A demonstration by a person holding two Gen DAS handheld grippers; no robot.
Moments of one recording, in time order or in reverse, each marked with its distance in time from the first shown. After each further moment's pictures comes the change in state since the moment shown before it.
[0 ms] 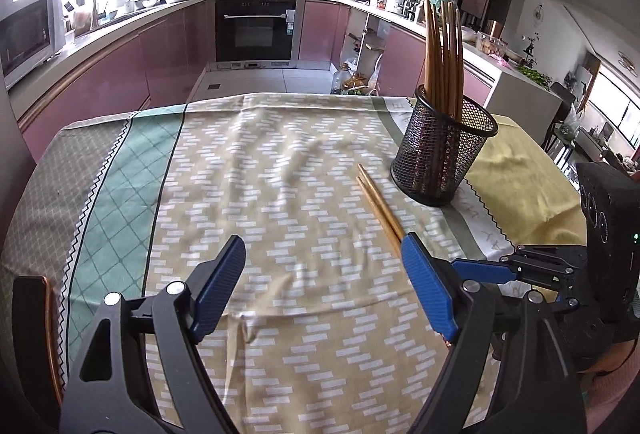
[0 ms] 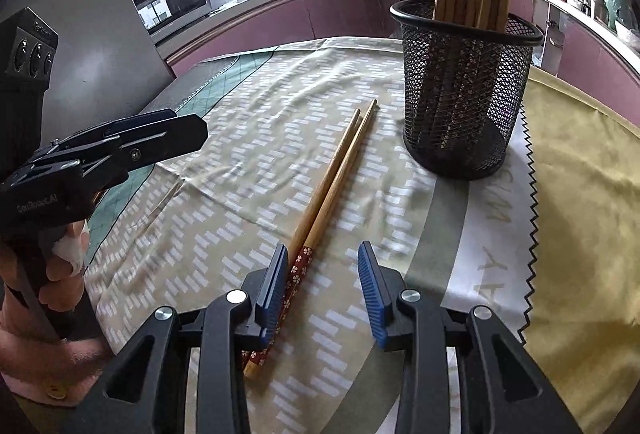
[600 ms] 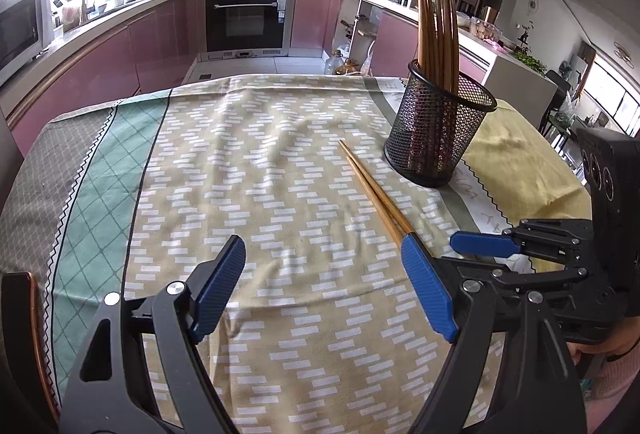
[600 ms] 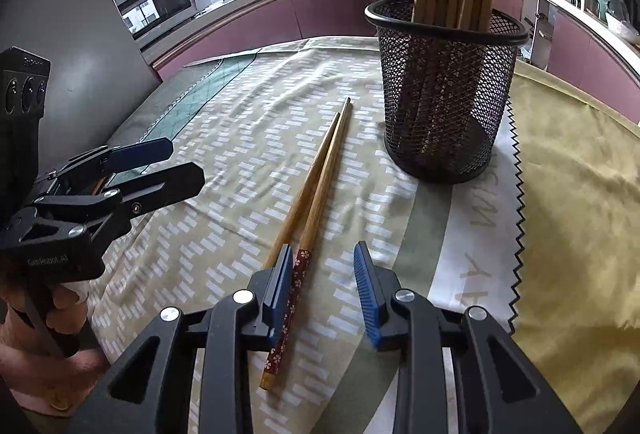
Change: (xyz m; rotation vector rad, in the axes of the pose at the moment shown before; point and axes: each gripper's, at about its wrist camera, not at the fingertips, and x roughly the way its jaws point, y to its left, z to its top) left arm 0.018 -0.008 -0.007 0.019 0.049 -0.020; right arm 0.002 -0.009 0.011 0.030 0.017 -0.031
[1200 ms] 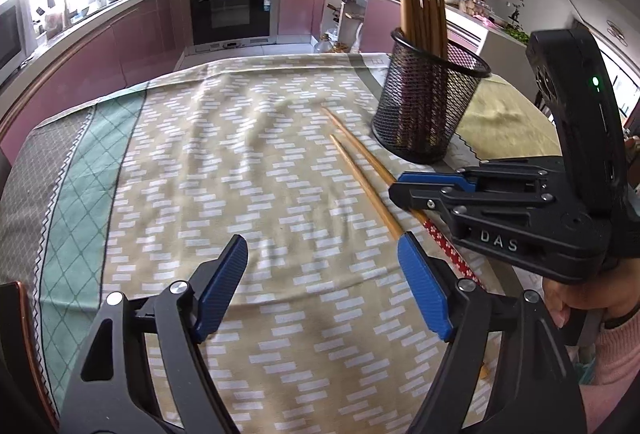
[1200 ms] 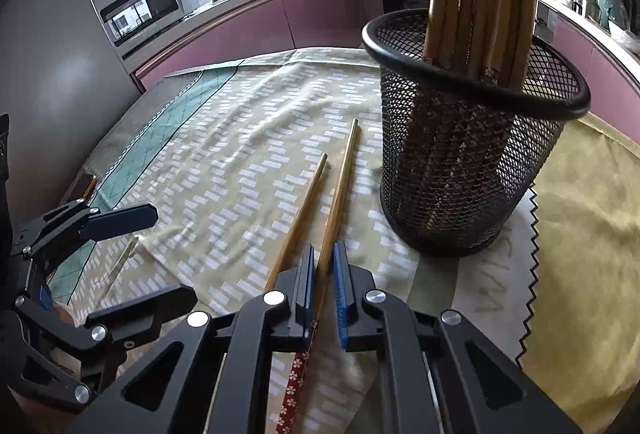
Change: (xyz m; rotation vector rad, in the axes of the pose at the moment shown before) left arm 0.022 -0.015 -0.004 0.064 0.061 -0.024; right arm 0.028 -0.005 0.036 0.013 -0.005 -0.022
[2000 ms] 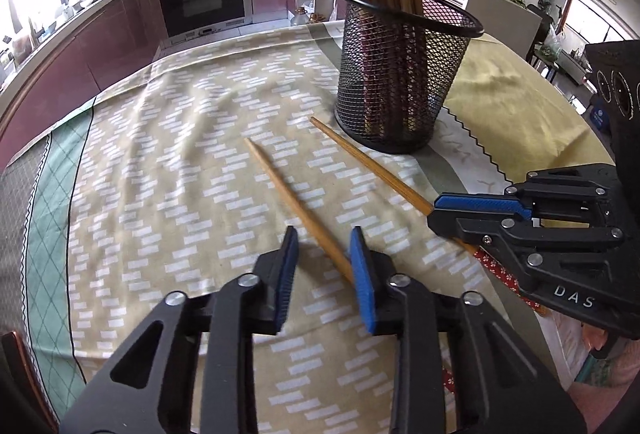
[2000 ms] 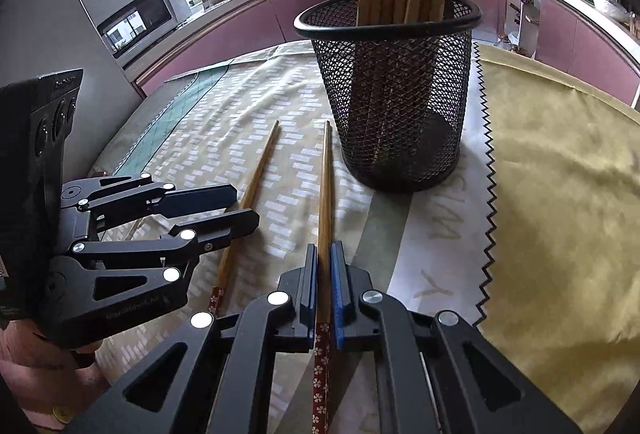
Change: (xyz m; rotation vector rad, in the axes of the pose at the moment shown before) left arm 0.049 -0.027 0.024 0.104 0.109 -0.006; right arm -0.026 -0.021 -0.030 0.048 0.006 0.008
